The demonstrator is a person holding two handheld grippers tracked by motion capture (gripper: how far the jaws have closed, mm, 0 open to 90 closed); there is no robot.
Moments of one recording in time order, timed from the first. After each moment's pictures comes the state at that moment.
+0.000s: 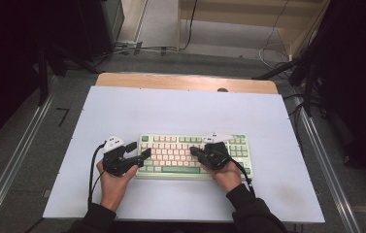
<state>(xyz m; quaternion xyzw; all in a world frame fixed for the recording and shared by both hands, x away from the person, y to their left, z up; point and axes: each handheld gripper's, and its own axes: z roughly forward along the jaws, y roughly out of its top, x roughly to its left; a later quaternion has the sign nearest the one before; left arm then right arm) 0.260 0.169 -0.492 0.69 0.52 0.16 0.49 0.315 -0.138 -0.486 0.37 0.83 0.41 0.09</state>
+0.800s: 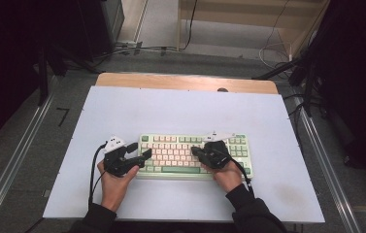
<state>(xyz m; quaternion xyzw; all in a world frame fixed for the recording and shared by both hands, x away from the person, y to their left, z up) 0.260 0.167 -0.493 0.69 0.51 0.15 0.49 0.315 -0.138 -0.481 0.38 0.83 0.39 0.09</state>
